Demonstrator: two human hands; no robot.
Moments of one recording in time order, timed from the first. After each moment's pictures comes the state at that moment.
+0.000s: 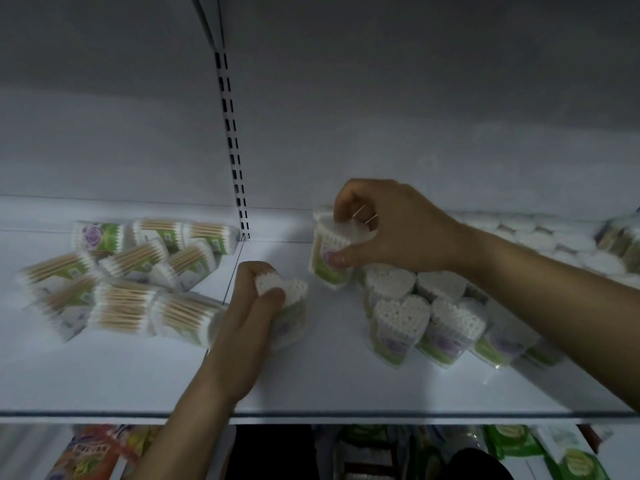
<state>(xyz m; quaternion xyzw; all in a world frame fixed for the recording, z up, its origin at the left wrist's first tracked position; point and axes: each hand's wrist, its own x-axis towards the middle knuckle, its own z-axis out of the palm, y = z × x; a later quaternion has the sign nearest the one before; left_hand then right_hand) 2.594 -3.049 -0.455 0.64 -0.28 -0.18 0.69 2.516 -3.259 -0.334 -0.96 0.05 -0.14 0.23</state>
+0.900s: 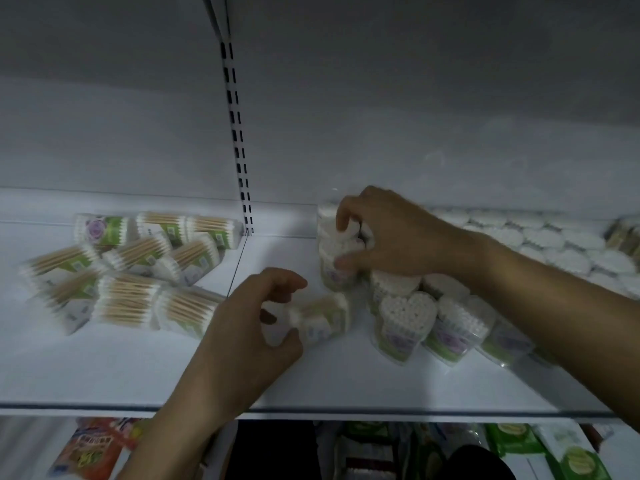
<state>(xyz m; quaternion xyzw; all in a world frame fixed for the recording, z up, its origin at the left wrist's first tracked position) 2.590 -3.030 -0.446 0.75 -0.43 -0.03 0.50 2.528 -3.265 -0.354 -0.99 0.07 -0.06 0.09</state>
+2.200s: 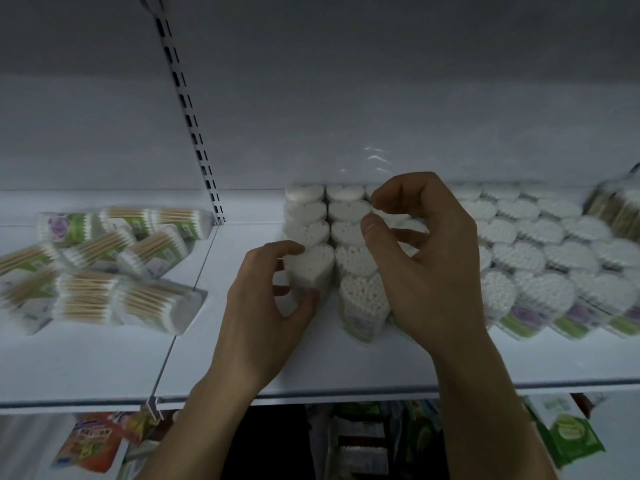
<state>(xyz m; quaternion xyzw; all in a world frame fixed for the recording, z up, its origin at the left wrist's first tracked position) 2.564 -3.090 -0.464 0.75 -0.40 0.04 0.53 2.441 -3.217 -0.380 -0.76 0.15 -0.47 0.43</state>
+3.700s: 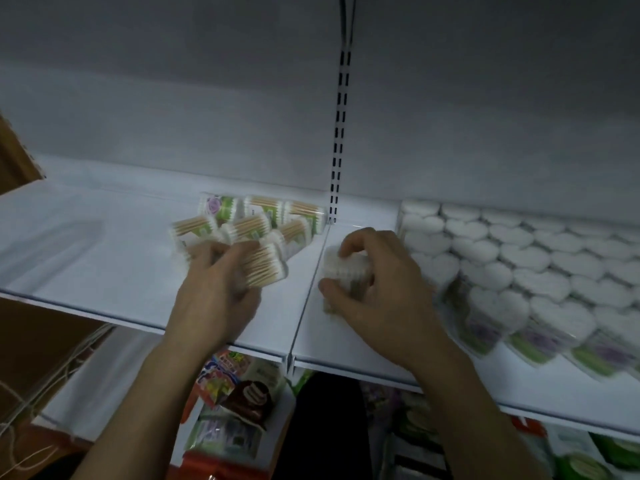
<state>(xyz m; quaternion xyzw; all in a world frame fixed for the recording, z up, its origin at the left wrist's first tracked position) 2.668 -2.920 -0.473 0.90 -0.28 0.15 0.31 2.522 -3.119 -0.419 -0.89 0.04 -0.28 0.34</state>
